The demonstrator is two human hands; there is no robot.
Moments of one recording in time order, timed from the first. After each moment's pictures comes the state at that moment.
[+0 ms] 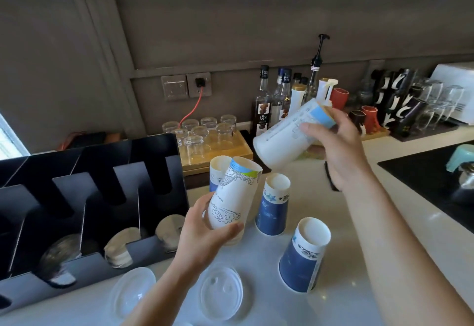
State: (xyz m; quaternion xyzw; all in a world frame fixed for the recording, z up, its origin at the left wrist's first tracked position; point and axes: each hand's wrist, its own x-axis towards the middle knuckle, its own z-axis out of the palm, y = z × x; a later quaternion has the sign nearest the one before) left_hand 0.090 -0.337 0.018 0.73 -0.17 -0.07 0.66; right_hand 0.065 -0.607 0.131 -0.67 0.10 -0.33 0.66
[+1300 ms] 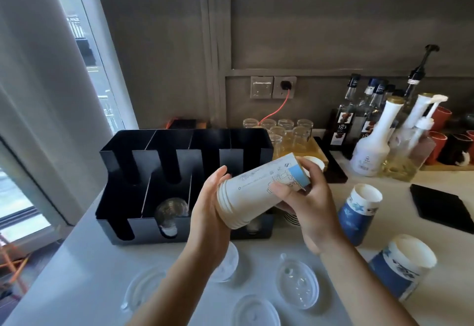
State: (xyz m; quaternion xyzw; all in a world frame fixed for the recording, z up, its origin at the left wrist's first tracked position) left_hand 0.082 -0.207 0.068 0.45 0.01 -0.08 0.89; right_hand 0.073 -0.381 0.064 -0.63 -0.01 -0.18 0.76
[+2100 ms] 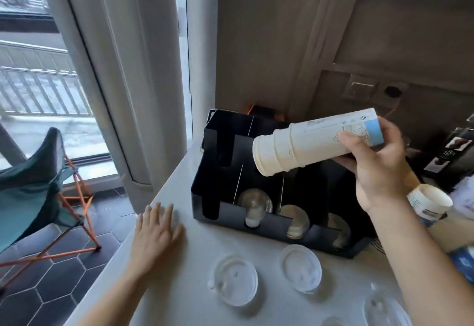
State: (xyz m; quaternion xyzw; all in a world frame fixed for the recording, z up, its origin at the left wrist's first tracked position) left_hand 0.118 0.101 -0.111 0.99 0.11 0.02 0.11; right_hand 0.167 -0.270 0.121 -0.64 -0.03 -0.23 0.73
